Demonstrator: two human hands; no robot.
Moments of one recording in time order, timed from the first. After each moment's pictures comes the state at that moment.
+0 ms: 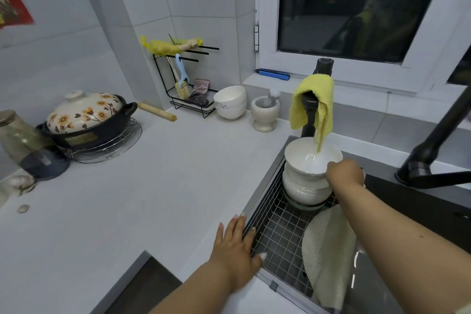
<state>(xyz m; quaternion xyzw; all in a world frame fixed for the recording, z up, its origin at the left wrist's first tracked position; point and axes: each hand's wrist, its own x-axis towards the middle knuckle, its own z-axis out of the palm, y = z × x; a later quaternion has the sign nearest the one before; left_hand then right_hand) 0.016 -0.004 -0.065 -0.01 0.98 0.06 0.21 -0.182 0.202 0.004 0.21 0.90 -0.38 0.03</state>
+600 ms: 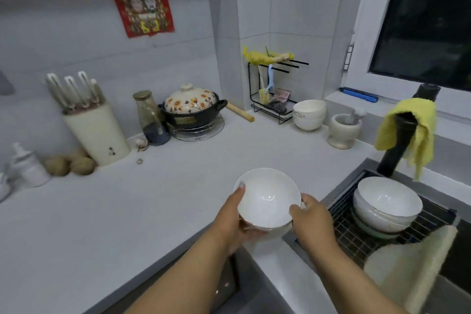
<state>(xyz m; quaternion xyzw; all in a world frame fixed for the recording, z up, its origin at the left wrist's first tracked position) 0.099 -0.083 0.030 -0.34 0.44 0.83 -0.06 0.017 0.054 0.032 -0.11 0.83 -0.52 0.14</state>
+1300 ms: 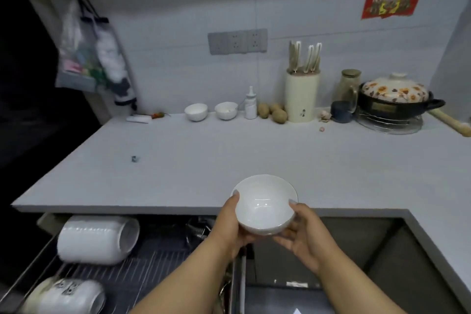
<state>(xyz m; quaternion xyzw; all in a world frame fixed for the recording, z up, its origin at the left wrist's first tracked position) 0.497 -0.132 0.037 -0.50 0.30 0.73 -0.37 0.346 -0.080 0.029 -0.16 0.48 -0.55 0.66</state>
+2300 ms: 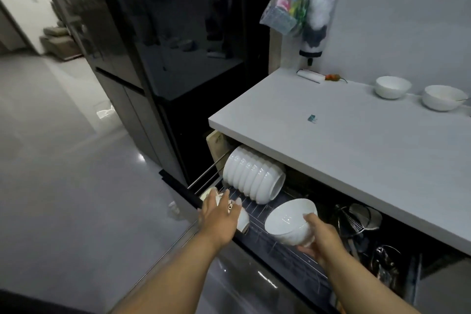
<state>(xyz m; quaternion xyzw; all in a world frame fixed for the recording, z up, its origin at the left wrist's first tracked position) 0.932 -0.081 -0.046 -0.84 0.43 0.27 -0.20 0.722 -0.151 -0.070 -0.28 0.63 -0.29 0.66</state>
